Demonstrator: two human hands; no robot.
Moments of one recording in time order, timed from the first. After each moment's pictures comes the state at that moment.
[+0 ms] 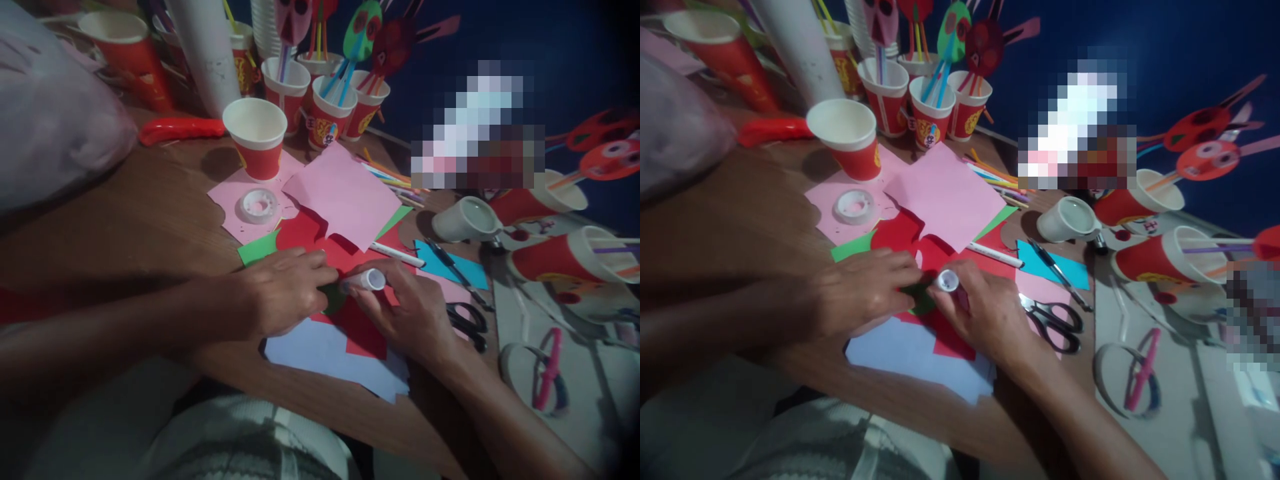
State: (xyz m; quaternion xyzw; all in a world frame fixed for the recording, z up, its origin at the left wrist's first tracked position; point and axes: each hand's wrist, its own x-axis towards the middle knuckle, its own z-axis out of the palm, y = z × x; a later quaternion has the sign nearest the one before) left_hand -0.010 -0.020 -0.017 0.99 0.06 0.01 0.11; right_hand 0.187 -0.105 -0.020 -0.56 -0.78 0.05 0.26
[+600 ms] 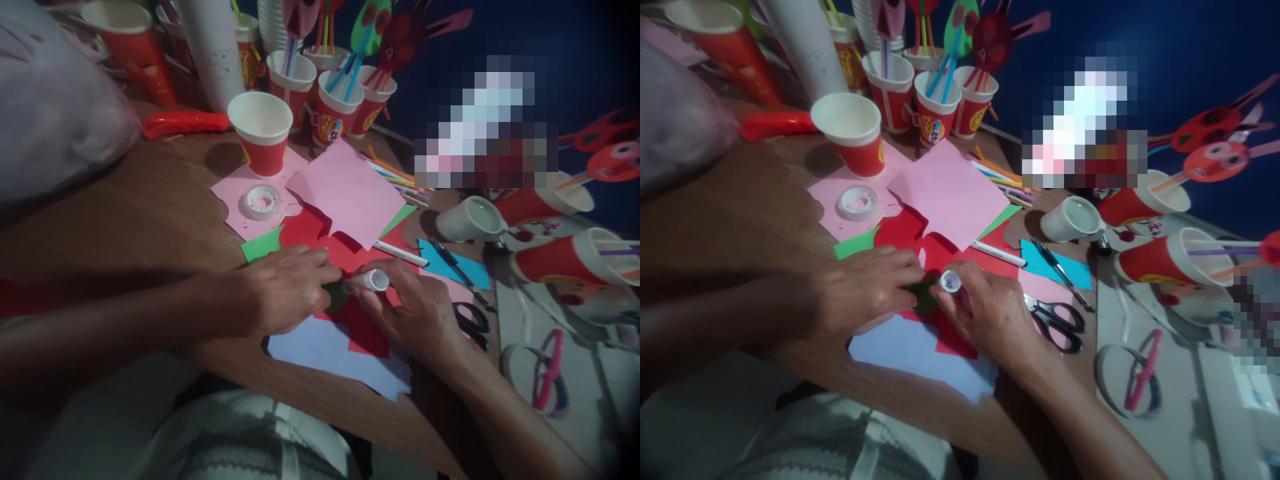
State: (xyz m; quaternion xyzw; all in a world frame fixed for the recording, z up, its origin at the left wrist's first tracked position) left_hand -0.006 -0.021 -0.010 0.99 0.08 -0.02 0.14; right_hand 0.187 -0.106 -0.015 -0.57 -0.79 0.04 0.23
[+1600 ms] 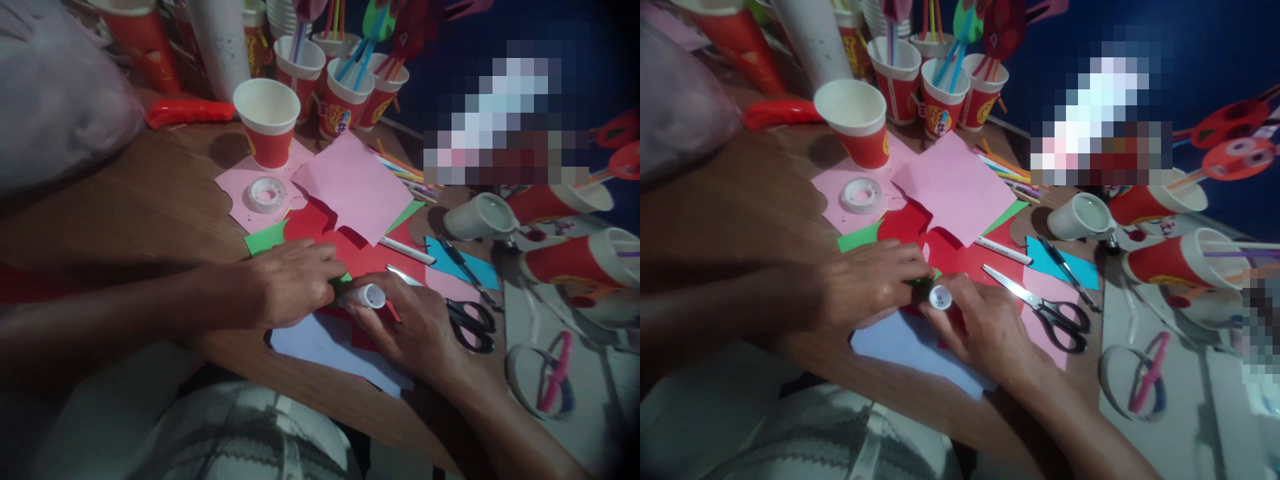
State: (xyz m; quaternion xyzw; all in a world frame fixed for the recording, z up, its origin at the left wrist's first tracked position) left_hand -0.008 -0.021 -0.016 0.98 0.07 0.02 0.16; right_hand 0.175 -0.117 -0.014 -0.53 -0.81 0.10 0.24
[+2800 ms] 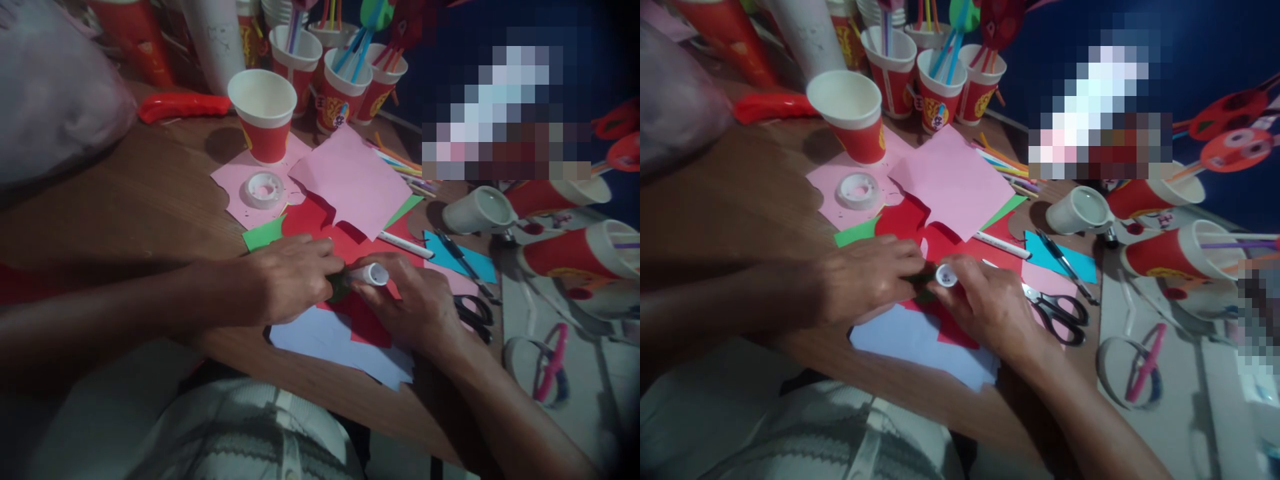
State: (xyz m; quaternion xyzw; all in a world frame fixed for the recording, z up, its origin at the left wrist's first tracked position) left_hand -0.009 -0.021 -0.018 0.99 0.07 0.01 0.12; right_hand 0.184 -0.107 -0.019 -0.55 -0.81 0.00 0.21
